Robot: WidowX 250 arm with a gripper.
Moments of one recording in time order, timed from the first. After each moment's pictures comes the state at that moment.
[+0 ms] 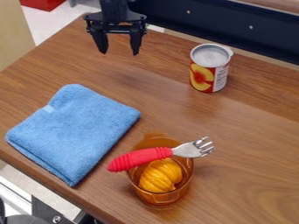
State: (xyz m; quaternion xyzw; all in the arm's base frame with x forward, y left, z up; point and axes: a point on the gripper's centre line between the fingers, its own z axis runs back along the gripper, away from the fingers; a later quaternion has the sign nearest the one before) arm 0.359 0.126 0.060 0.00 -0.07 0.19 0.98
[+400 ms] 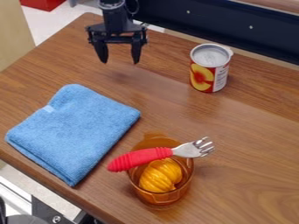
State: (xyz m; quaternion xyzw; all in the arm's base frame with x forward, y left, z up) arm 0.375 0.124 0.039 0.02 -0.07 0.24 0.97
